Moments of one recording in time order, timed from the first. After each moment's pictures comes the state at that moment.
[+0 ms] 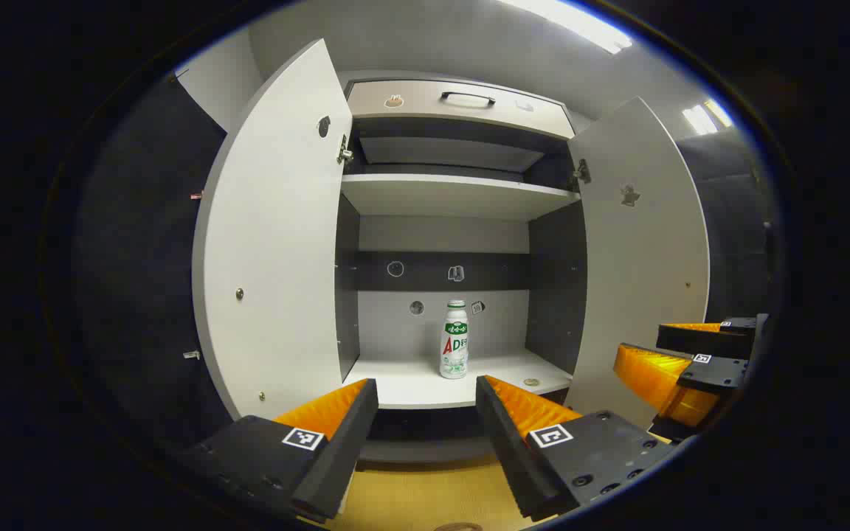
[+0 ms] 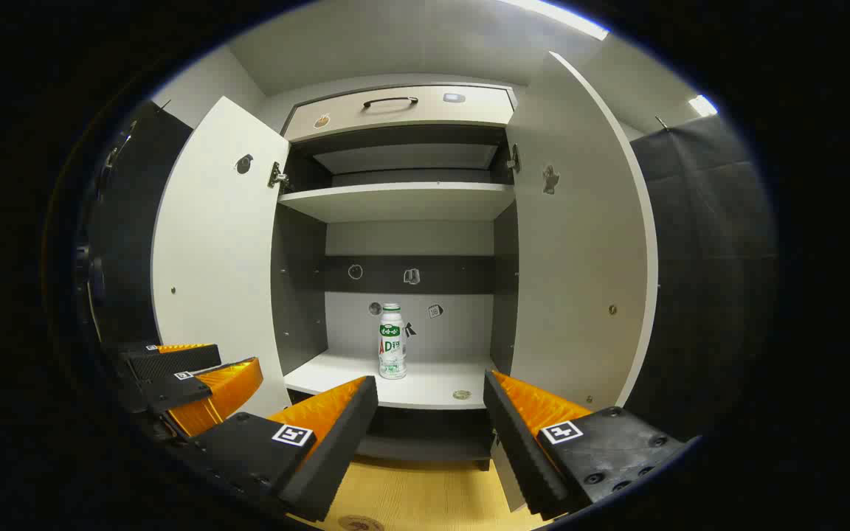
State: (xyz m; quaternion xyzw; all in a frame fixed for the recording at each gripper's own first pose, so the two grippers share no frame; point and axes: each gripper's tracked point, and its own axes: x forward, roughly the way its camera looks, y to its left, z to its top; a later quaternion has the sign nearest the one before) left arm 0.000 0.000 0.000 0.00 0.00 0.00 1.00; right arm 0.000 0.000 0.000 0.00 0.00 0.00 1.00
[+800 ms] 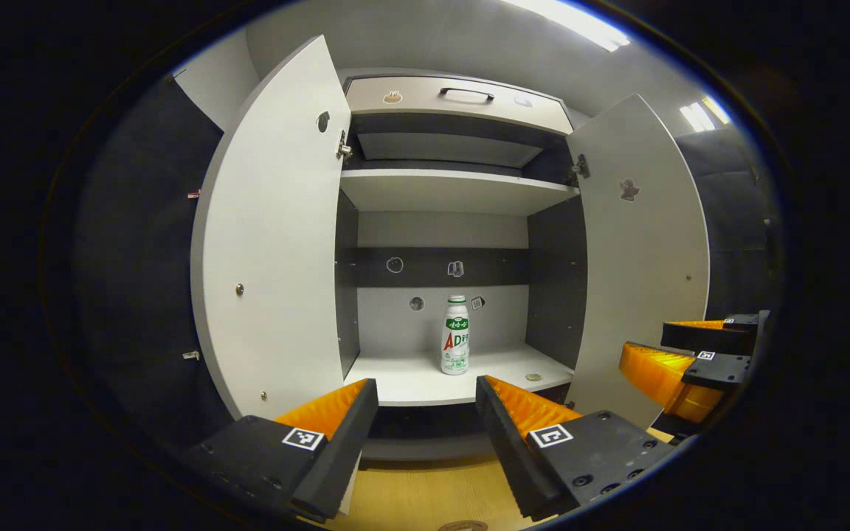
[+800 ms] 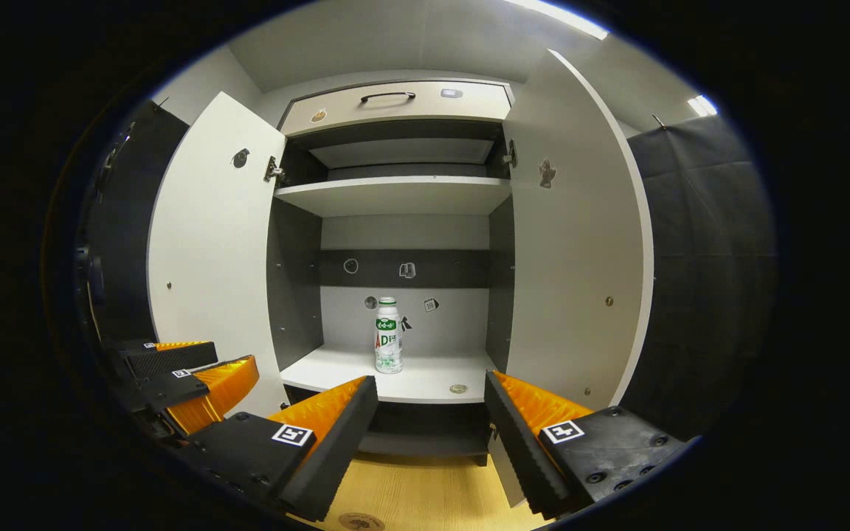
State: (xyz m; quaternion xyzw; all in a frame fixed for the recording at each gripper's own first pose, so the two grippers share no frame) left arm 0.001 0.007 -0.005 0.00 0.01 -0.01 1.00; right arm -0.002 0.000 -0.004 0.00 0.01 -0.01 1.00
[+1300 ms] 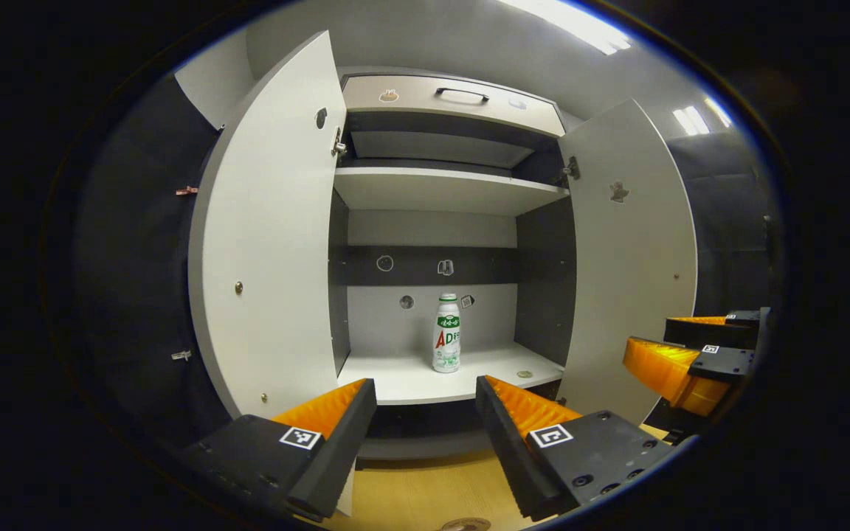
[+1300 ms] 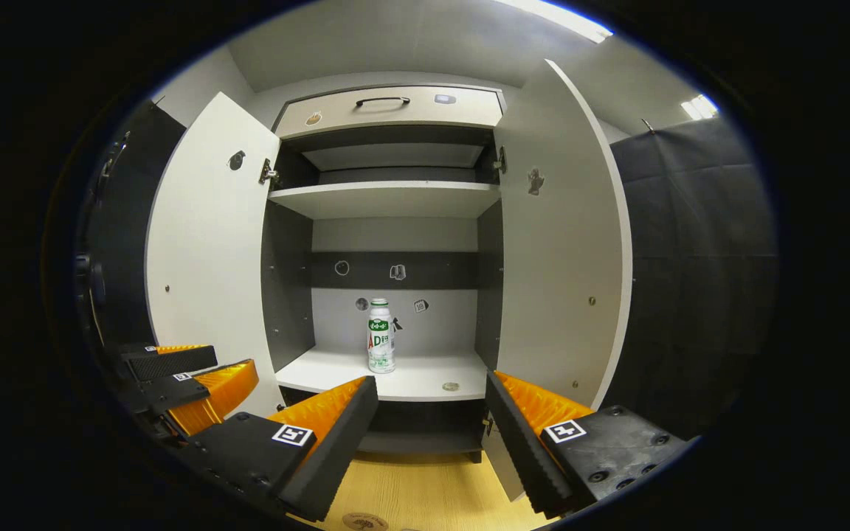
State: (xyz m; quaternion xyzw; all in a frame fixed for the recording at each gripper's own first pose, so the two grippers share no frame) left arm -0.001 0.010 -0.004 0.01 0.00 -0.04 1.00; right arm -0.019 0.002 0.002 0.00 0.01 -0.05 1.00
